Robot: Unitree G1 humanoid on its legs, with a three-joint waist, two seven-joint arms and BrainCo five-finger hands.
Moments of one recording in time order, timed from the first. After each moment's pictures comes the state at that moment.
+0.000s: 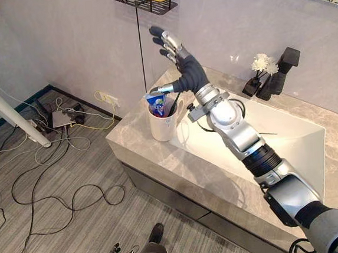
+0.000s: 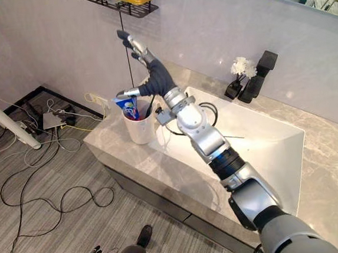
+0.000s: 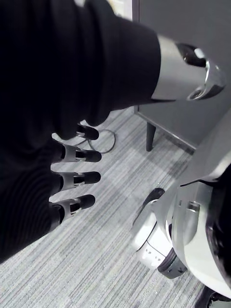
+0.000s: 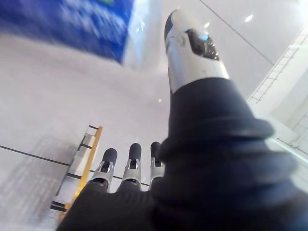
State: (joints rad) left arm 0.26 0.17 0.04 0.89 -0.15 -0.14 0.02; right arm -0.91 -0.32 0.40 0.16 0.22 -0.22 -0.03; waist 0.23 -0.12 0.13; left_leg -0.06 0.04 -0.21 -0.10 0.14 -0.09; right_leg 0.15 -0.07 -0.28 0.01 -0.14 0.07
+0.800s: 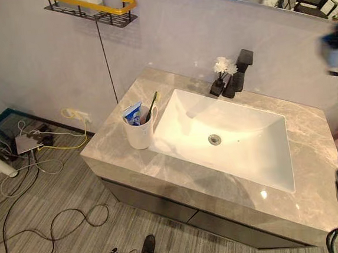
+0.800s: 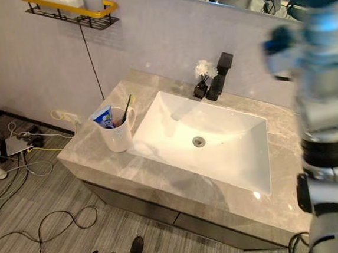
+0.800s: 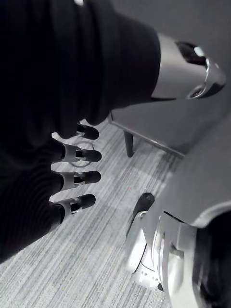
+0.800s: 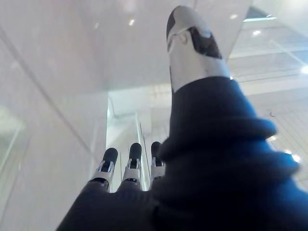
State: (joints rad) left arm 0.26 0.18 0.05 0.94 -0.14 -0.14 0.02; right arm -0.57 -0.73 -0.48 -0.31 0.15 -0.43 -0.16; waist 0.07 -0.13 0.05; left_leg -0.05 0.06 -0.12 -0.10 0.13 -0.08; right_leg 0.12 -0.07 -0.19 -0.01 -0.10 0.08
